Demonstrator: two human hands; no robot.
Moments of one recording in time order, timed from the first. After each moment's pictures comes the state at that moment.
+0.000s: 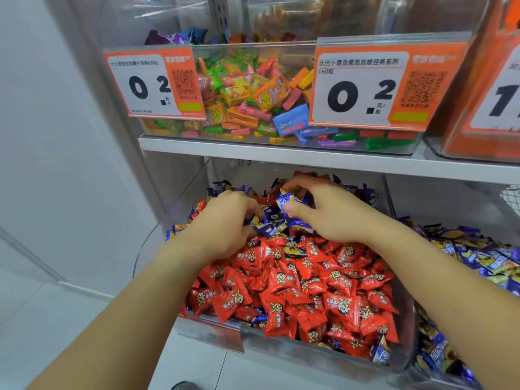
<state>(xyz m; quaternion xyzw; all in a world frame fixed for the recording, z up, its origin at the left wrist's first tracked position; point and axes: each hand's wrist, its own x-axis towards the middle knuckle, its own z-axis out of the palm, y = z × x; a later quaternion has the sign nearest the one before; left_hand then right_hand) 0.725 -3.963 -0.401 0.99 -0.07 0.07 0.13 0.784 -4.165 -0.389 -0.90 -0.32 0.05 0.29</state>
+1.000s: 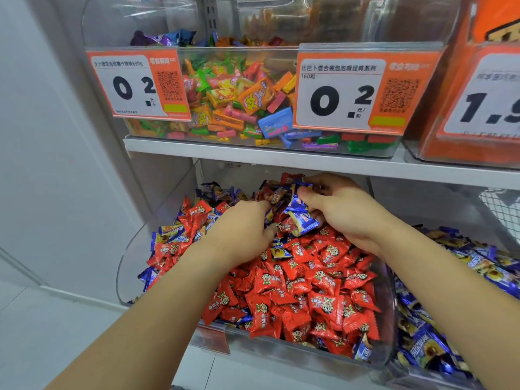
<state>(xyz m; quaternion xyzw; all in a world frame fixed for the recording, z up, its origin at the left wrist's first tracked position) 0.732 -4.008 -0.408 0.98 -0.03 0.05 0.18 0.781 -4.183 -0.392 -0.81 -0.14 0.08 0.56</state>
